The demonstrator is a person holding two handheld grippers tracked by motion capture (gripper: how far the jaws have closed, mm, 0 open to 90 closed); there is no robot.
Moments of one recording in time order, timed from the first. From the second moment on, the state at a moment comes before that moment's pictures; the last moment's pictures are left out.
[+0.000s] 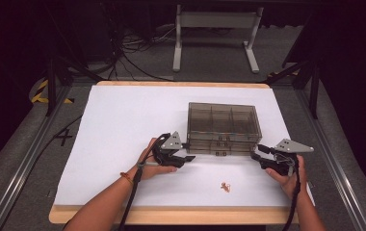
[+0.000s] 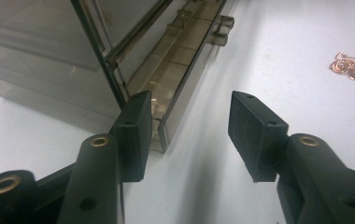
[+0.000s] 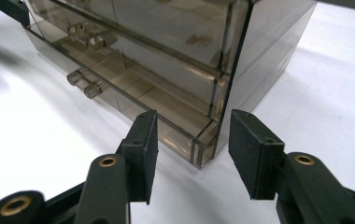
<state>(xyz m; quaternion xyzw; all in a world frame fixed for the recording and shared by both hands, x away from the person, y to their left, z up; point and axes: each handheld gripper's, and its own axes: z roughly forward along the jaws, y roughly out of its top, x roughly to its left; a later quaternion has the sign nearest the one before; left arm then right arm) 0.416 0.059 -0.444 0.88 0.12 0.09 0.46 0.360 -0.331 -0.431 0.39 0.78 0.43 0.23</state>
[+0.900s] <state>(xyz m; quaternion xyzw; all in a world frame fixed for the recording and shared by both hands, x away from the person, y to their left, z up) 0.420 0.062 -0.448 0.88 0.13 0.08 0.44 0.366 -0.326 -0.442 0.40 0.80 0.40 0.22</state>
